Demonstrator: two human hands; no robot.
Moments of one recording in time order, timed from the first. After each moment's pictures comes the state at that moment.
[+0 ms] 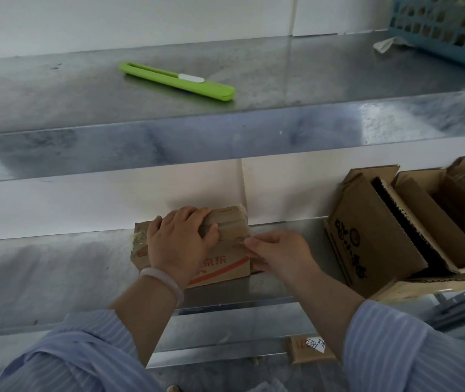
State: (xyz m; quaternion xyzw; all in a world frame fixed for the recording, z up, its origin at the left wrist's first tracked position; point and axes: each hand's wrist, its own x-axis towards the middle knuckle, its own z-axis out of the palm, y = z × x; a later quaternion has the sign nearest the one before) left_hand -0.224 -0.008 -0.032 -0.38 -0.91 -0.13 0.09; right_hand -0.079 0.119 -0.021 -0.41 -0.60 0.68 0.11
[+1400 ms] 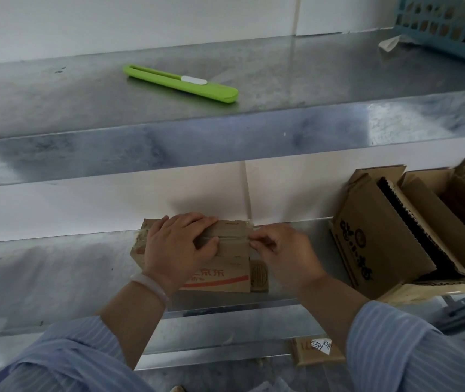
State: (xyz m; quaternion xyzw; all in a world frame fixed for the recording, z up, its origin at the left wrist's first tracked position) left_hand -0.236 -0.025 -0.034 -0.46 -0.87 -0.18 0.09; right_hand -0.078 0.131 -0.040 -0.23 -0.87 0.38 0.23
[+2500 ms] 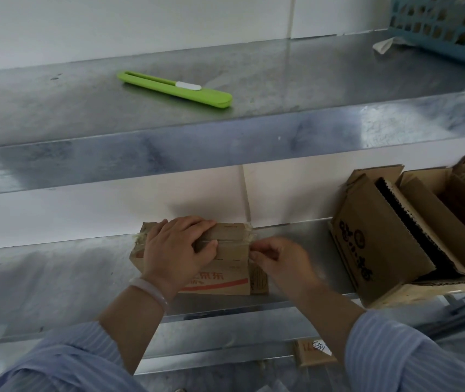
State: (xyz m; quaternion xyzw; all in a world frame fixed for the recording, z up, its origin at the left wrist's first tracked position) left_hand -0.234 -0.026 -0.029 -0.45 -0.87 -0.17 0.08; right_hand -0.076 0.125 -0.058 -0.33 -0.75 0.55 0.15
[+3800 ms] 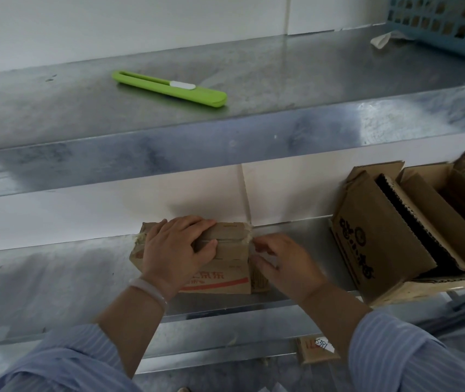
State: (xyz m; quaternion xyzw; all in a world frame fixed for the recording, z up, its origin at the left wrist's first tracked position) left_hand -0.236 -0.026 -0.029 -0.45 -0.87 -0.16 0.07; right_hand -0.066 0.137 -0.068 -0.21 -0.90 0.35 0.15
